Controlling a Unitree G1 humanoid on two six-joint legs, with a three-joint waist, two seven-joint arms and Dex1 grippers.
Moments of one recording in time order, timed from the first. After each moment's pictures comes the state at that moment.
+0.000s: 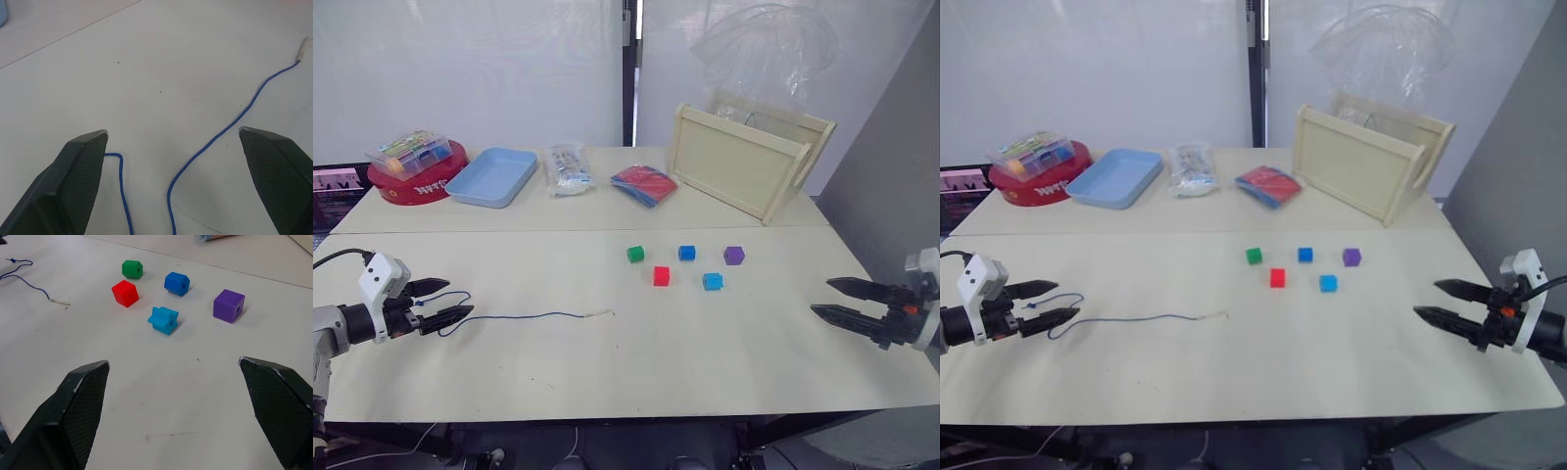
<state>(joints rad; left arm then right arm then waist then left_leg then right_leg) -0.26 0.97 0.33 0.46 -0.39 0.18 -1.24 -0.13 -0.98 -0.46 0.17 0.60 0.48 1.28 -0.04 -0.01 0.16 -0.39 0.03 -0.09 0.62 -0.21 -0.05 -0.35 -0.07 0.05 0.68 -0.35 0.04</state>
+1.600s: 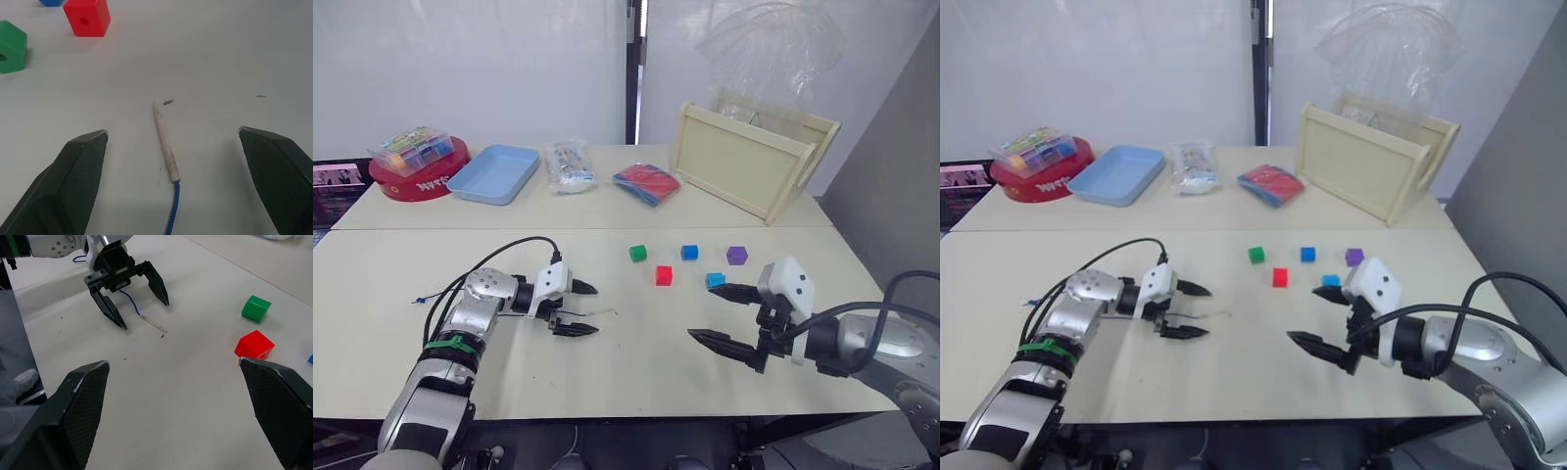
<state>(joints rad) -0.73 0.55 -0.17 0.74 -0.12 -0.23 -1.43 -0.13 -0.85 -0.21 -0.74 0.81 0.88 0.66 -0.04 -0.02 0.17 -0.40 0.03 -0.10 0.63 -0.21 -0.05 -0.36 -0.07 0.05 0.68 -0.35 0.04</state>
